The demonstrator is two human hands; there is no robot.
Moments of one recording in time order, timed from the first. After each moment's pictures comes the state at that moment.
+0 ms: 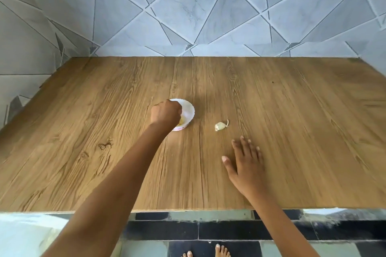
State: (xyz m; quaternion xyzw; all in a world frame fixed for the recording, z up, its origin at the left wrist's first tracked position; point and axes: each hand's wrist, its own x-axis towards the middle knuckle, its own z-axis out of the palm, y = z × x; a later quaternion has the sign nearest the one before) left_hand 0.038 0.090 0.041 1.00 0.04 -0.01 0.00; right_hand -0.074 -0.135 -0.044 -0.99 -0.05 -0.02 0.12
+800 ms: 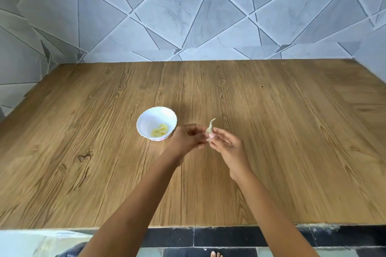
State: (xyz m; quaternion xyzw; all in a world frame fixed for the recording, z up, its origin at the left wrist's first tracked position) left_hand -0.002 0.003 0.025 0.72 0.05 -0.12 0.69; right_hand -0.018 -0.137 -0.003 -0.67 0.04 0.03 0.74
